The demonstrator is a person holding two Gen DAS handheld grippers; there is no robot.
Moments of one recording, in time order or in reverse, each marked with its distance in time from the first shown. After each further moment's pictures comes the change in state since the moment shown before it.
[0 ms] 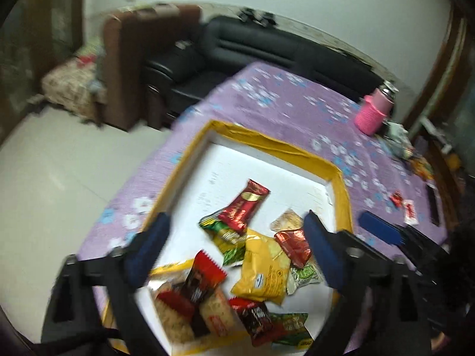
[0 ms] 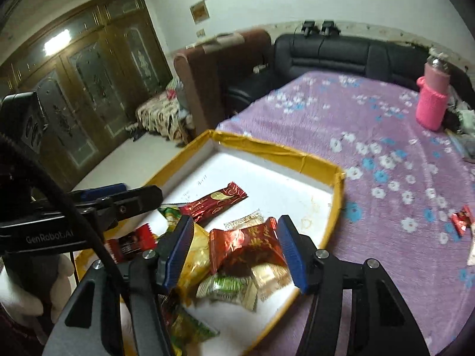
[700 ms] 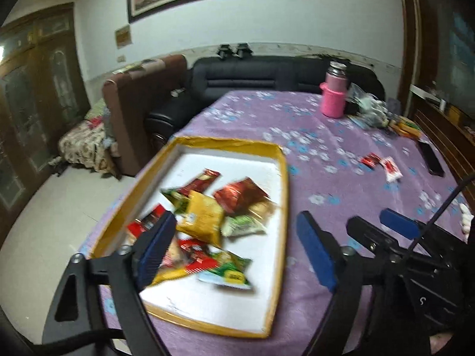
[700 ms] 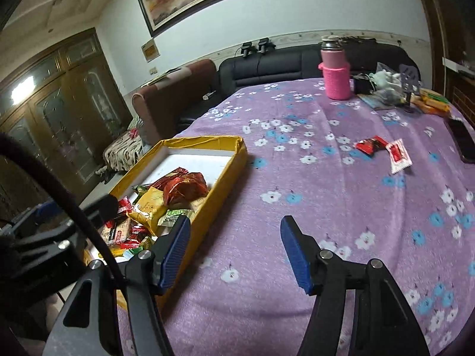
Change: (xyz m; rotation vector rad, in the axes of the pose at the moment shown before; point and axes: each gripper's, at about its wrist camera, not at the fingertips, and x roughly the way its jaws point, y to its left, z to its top) left arm -0.069 -0.104 -0.091 0.227 -0.167 0.086; right arm -0.107 -0.043 -0.088 0.208 -0.142 -0.164
